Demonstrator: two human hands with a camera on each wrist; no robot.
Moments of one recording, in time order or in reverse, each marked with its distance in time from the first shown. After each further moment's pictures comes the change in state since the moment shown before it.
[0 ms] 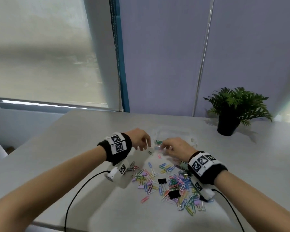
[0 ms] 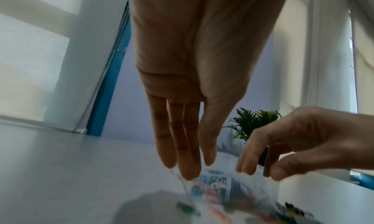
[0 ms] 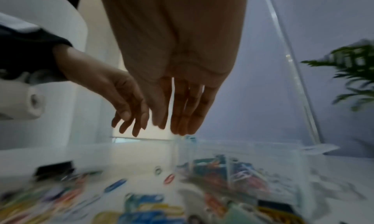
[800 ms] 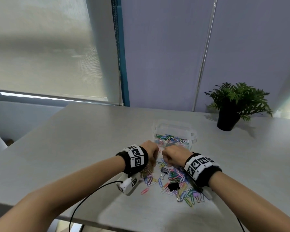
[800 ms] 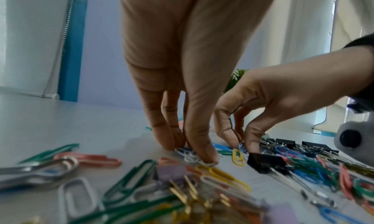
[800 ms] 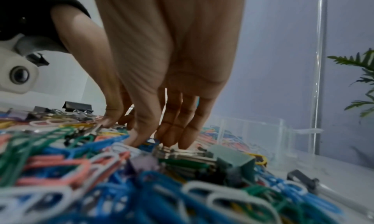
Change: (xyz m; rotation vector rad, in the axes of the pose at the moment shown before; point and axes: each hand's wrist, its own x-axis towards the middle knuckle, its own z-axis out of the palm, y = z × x) left_hand 0.010 0.028 0.066 0.194 -0.057 -0.066; right_hand -0.007 0.005 0.039 -0.201 -0.253 -0.014
